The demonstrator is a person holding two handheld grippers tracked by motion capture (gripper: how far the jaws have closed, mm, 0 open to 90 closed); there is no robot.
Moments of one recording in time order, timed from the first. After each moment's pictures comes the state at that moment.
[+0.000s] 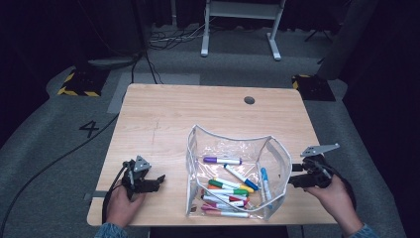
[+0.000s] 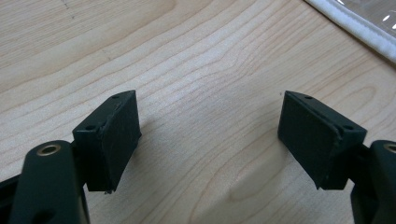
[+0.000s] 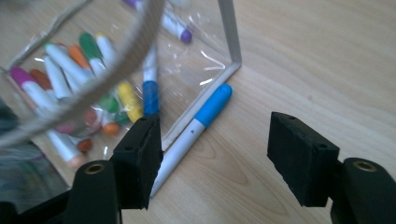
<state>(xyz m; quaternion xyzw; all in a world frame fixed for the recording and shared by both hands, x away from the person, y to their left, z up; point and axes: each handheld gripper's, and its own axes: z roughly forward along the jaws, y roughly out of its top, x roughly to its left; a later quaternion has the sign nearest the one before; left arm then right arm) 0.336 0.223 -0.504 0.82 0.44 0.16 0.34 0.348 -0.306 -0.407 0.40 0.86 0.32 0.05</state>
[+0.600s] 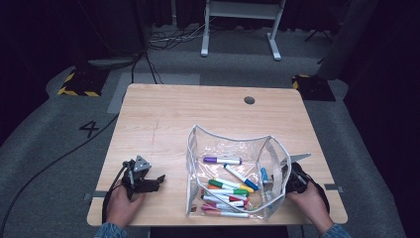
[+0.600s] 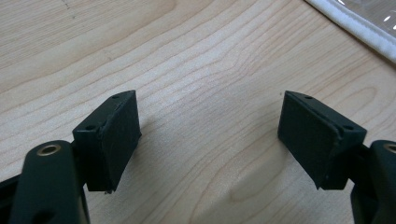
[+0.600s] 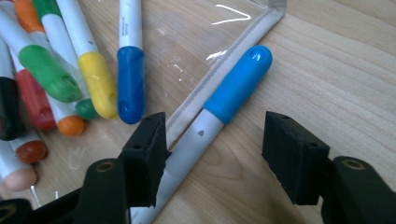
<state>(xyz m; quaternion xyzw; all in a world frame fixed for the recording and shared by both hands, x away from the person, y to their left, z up) 0.336 0.223 -0.504 0.82 0.44 0.16 0.34 0.360 -0.279 -0.476 0.41 0.86 0.30 0.02</state>
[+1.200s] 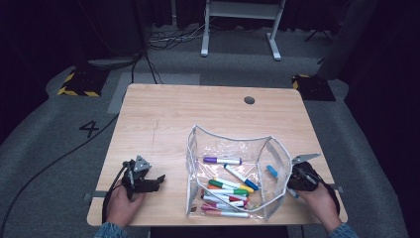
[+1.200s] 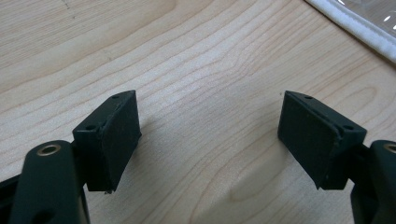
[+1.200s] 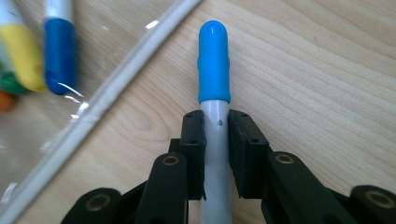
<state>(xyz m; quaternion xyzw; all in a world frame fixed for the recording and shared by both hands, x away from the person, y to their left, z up) 0.336 0.223 -0.504 0.82 0.44 0.16 0.34 0.359 -0.307 -0.463 0.43 0.86 0.26 0.07</state>
